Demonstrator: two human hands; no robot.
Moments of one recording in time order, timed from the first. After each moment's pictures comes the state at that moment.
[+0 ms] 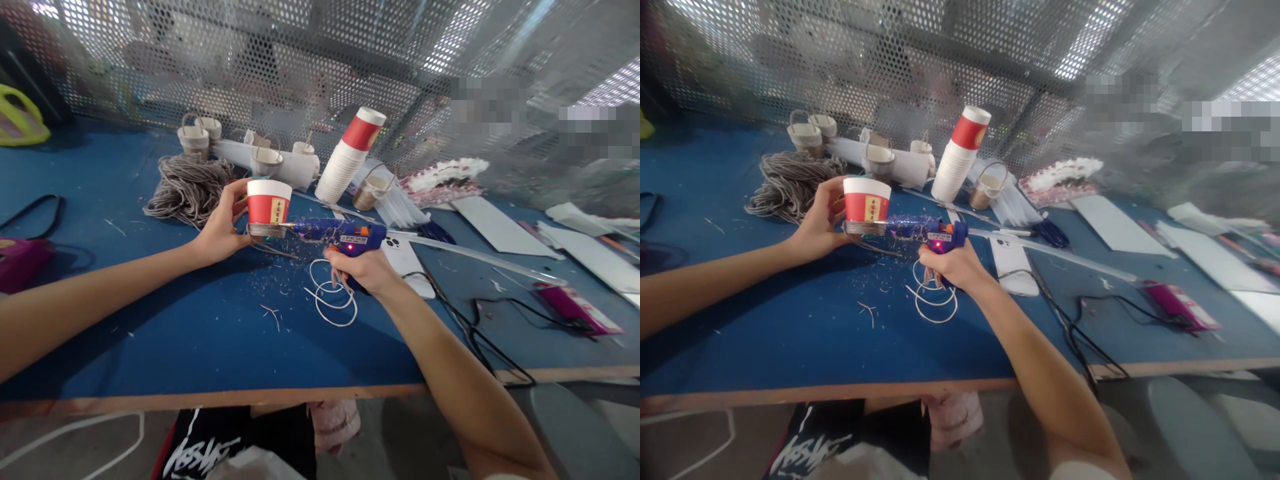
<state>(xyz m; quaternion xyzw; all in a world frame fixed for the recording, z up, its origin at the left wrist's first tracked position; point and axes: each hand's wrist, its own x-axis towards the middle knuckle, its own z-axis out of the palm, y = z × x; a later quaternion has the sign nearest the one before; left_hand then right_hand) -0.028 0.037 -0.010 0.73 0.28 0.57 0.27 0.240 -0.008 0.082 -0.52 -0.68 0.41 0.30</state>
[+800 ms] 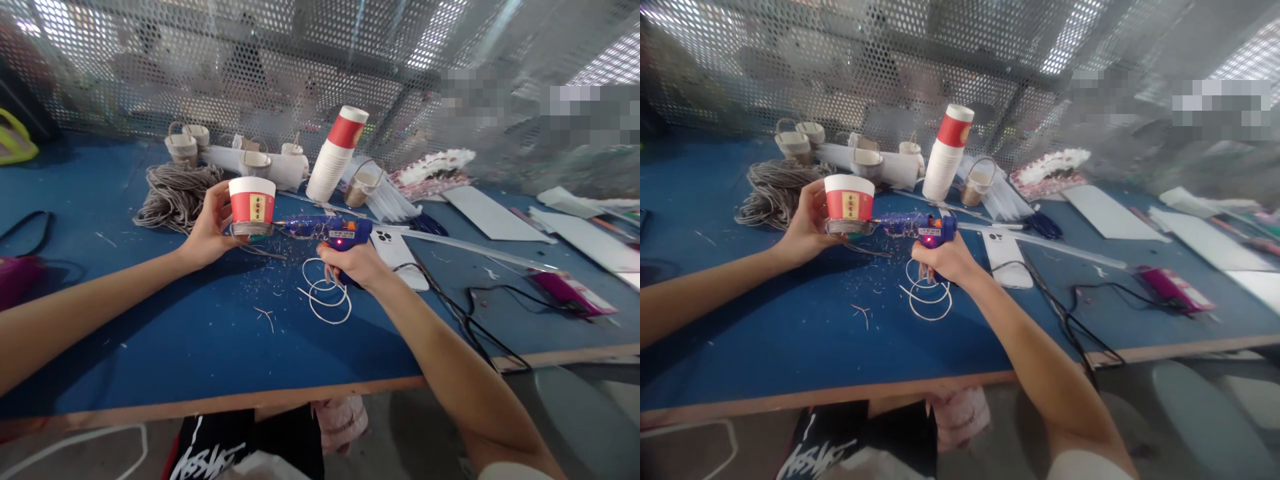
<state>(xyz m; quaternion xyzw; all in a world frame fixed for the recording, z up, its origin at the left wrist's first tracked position) -0.034 0.044 -0.015 0.71 0.27 0.58 0.28 0.240 -0.006 0.082 -0.52 -0.67 0.43 0.32</state>
